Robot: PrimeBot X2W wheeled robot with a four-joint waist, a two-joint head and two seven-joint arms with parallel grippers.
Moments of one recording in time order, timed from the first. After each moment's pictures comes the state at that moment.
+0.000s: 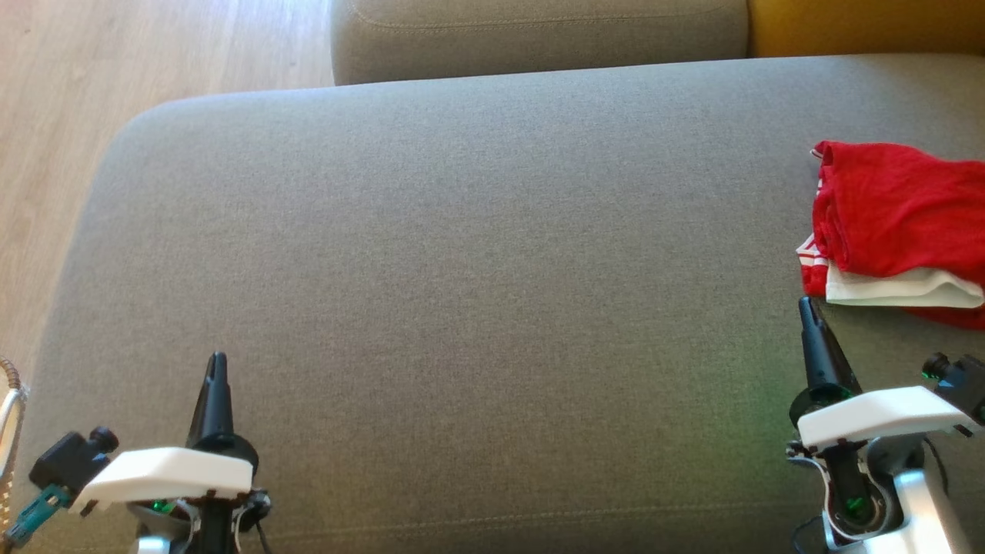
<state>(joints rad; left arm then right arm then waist) 0.01 0.04 0.00 0.22 -0.94 -0.10 -0.09 -0.13 -0.05 -0.11 0.34 0.82 0.13 -0.08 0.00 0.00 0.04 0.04</state>
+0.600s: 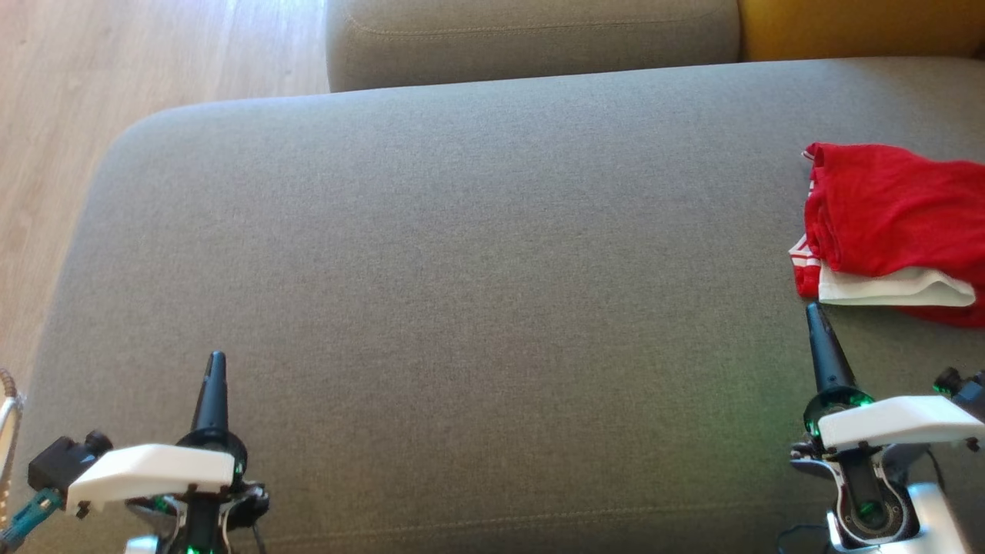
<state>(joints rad) -0.01 0.04 0.02 0.23 -1.12 -0.11 -0.04 -0.11 -0.05 -0.11 0.33 1.03 0.13 -0.03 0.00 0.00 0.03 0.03</state>
